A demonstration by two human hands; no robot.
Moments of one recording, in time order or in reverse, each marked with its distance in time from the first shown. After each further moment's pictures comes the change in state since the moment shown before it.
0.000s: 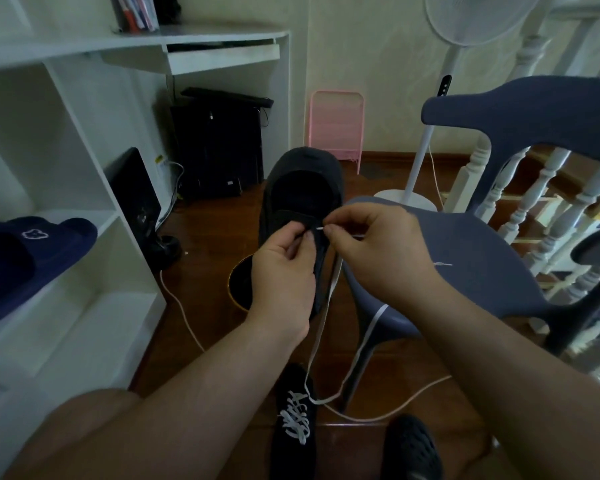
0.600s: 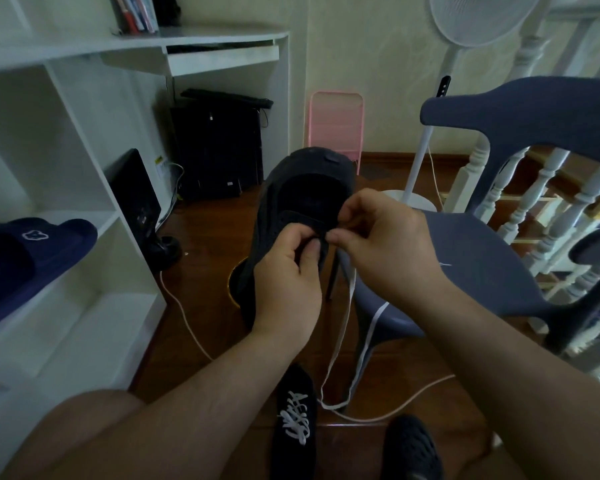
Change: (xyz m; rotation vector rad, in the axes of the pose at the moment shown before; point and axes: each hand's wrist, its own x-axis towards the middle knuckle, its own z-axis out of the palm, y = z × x) left_hand -0.008 -0.002 -0.012 0.583 -0.025 0.428; right_hand -0.003 -0.002 -0.009 -0.049 0.035 -0.024
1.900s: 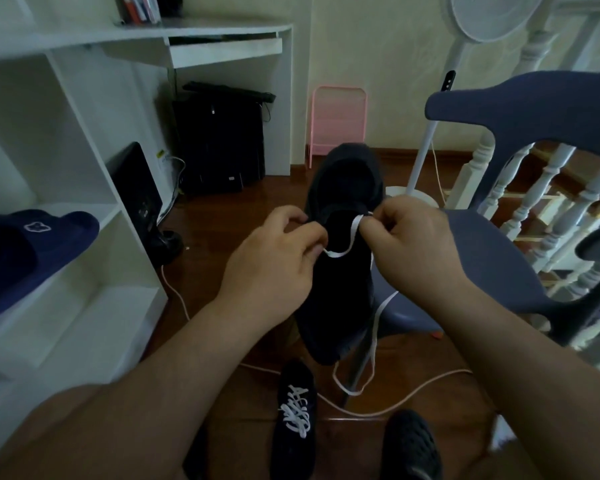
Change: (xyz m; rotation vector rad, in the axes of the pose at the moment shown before) left_hand 0.023 -0.004 -0.042 0.565 -0.288 0.379; right_hand -0.003 0.016 -0.006 -0.114 0.055 0.095
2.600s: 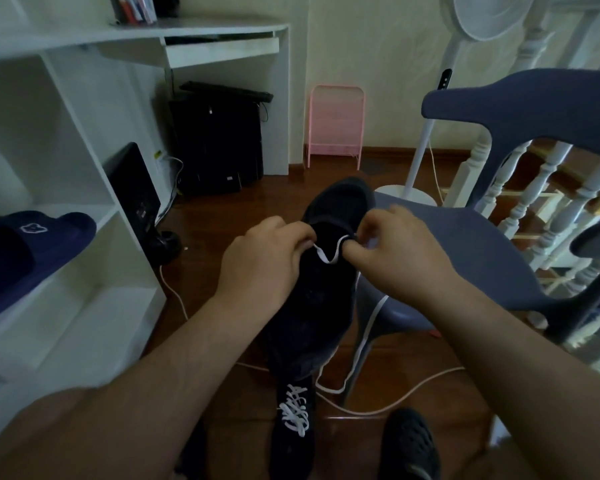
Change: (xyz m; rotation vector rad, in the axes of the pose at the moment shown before) left_hand 0.010 -0.013 0.019 0.135 0.110 -0.024; right_hand -0.001 -0.003 -0.002 -0.169 -0.306 0.145
